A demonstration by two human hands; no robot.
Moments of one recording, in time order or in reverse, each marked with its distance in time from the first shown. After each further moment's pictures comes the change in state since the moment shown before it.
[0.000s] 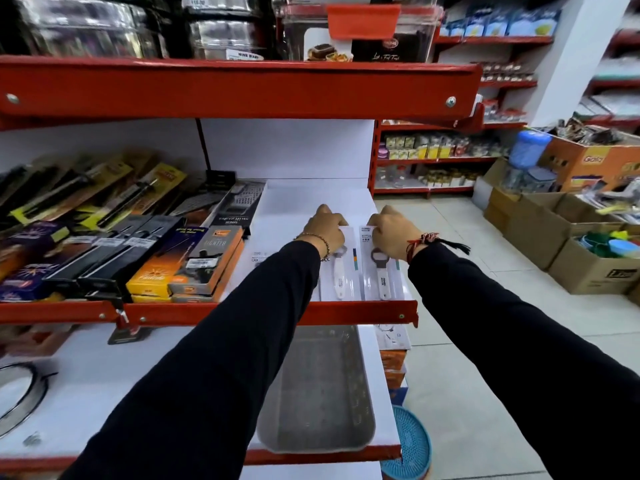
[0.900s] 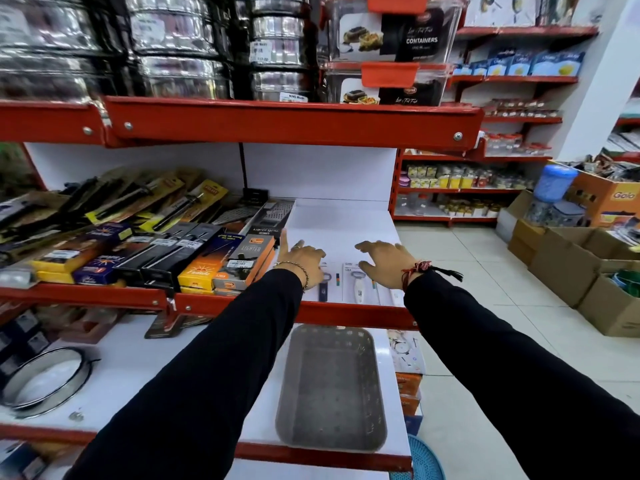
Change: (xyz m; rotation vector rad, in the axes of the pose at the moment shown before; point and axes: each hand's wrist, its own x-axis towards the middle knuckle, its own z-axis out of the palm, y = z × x) left_hand -0.079 -0.057 -0.024 0.569 -0.037 -0.055; right_hand -0.039 -0.054 0.004 -0.089 -0.169 -0.131
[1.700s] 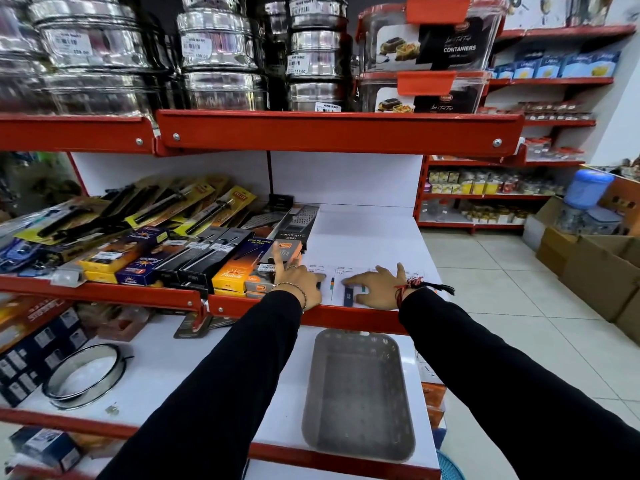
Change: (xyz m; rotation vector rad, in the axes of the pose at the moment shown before) left_hand -0.030 -0.044 0.026 0.140 0.004 -0.096; right_hand 0.020 -0.036 0.053 0.227 -0.257 -0.045
